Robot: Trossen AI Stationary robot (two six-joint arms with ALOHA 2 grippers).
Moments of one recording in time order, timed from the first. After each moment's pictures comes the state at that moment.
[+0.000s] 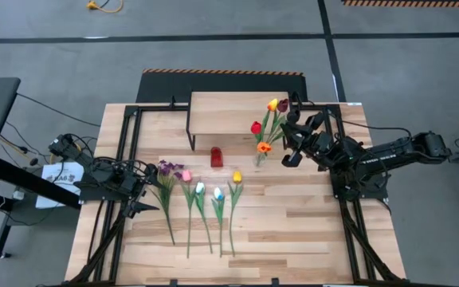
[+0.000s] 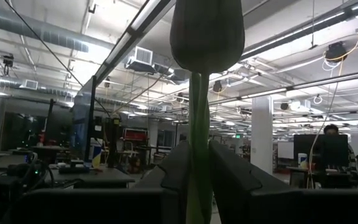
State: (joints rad) left arm -0.55 0.01 0.01 0.06 -0.18 -0.02; right arm 0.03 1.04 0.38 1.24 0.43 -0.40
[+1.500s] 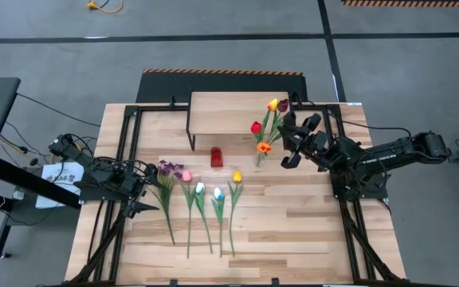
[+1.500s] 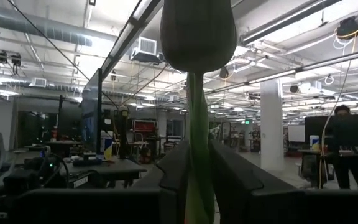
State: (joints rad) left arm -0.55 0.01 0.01 0.06 -0.18 -0.02; right arm 0.03 1.03 0.38 1.17 0.43 -0.31
